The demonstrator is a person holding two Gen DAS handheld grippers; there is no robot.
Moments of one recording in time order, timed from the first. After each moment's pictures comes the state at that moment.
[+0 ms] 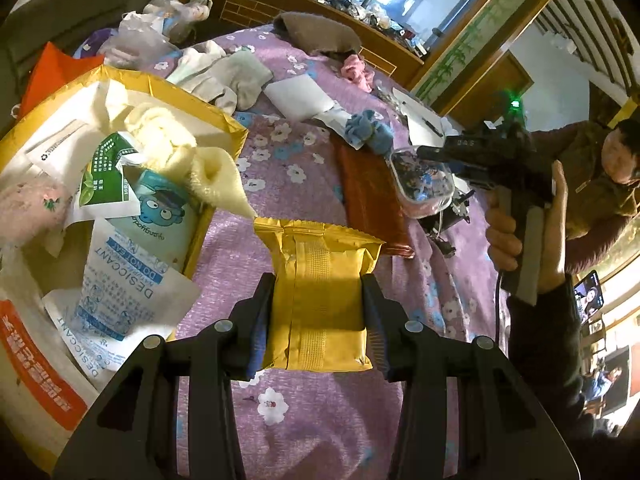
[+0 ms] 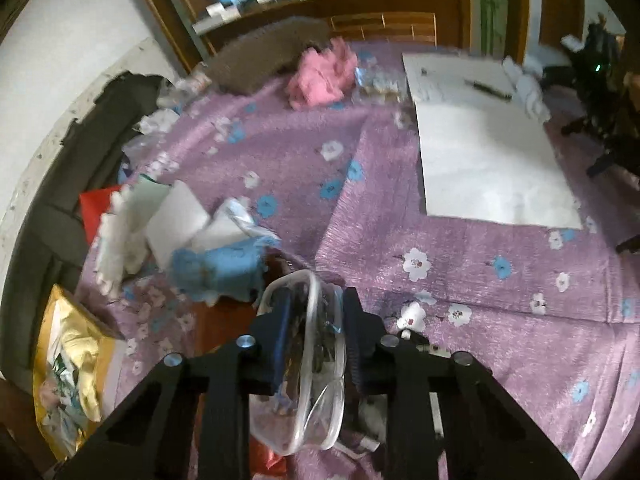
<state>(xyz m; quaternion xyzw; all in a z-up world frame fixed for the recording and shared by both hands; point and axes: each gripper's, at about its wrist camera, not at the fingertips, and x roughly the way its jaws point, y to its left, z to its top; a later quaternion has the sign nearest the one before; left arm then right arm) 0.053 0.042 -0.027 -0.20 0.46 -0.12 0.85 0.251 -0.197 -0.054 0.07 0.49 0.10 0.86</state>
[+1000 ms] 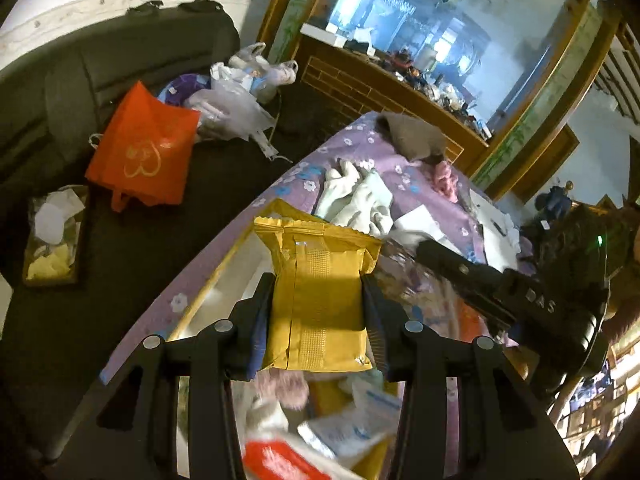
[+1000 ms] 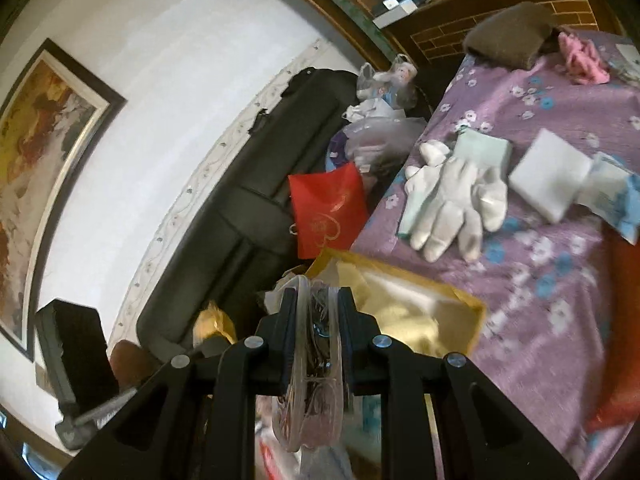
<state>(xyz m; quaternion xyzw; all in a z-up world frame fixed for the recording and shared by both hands) 0.077 0.211 0.025 -0.22 0.40 0.01 0.89 0.181 0.018 -0.032 0.21 0.44 0.39 0.78</state>
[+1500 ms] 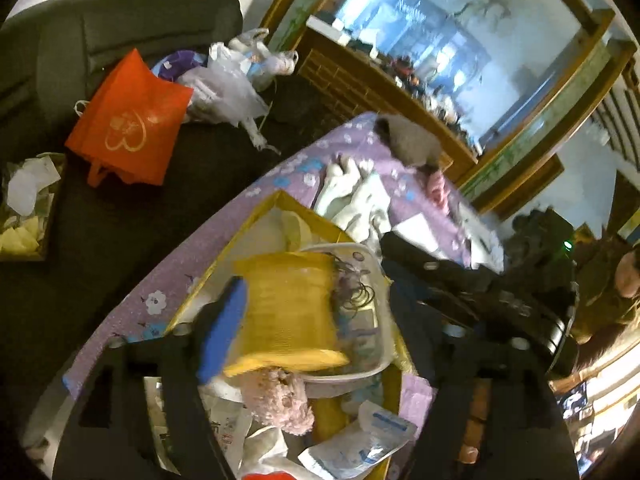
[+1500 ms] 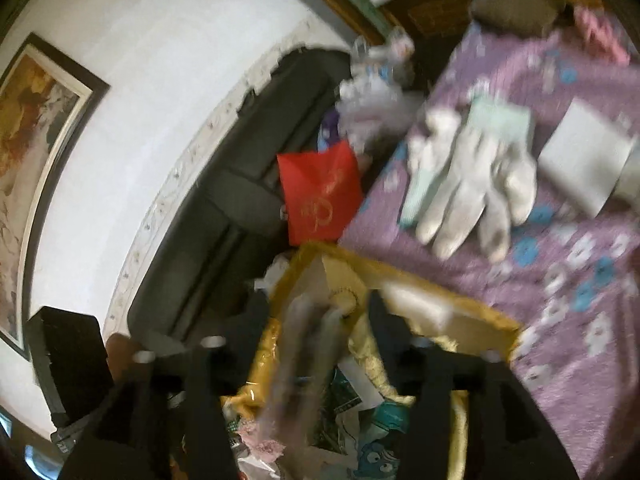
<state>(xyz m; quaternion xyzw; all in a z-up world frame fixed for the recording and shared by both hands) 0.081 0.232 0.000 -0.29 0.38 -0.02 0.88 0.188 0.032 -0.049 0.19 0.45 0.39 0.78</state>
